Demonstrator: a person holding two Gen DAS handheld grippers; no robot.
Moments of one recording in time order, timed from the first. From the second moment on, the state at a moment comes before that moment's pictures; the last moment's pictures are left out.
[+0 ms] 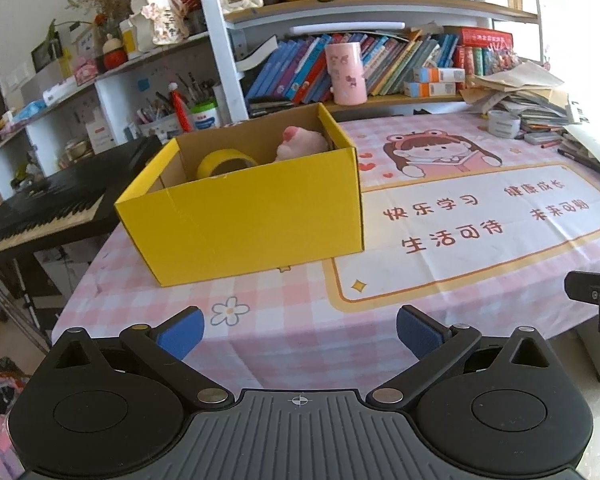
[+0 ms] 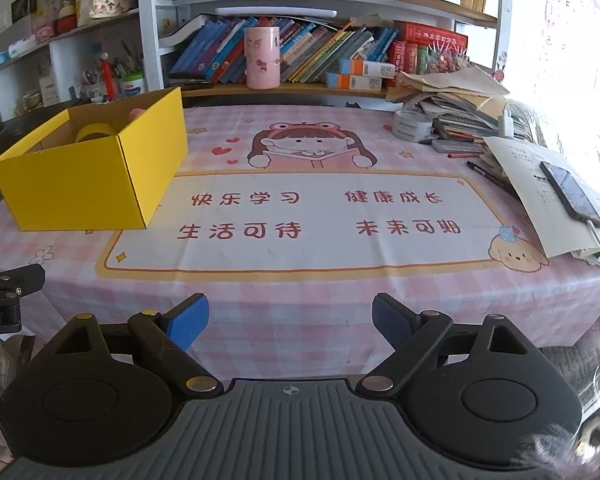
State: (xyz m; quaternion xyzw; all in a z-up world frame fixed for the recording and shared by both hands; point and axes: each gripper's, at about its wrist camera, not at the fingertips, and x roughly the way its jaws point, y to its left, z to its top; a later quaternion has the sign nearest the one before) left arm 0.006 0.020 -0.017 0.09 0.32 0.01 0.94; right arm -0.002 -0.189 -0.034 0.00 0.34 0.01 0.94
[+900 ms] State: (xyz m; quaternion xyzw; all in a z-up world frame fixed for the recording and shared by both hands) left arm 0.005 0.021 -0.021 0.09 0.34 -0.01 0.94; right arm -0.007 -0.182 -0.037 -0.01 0.34 0.02 0.94
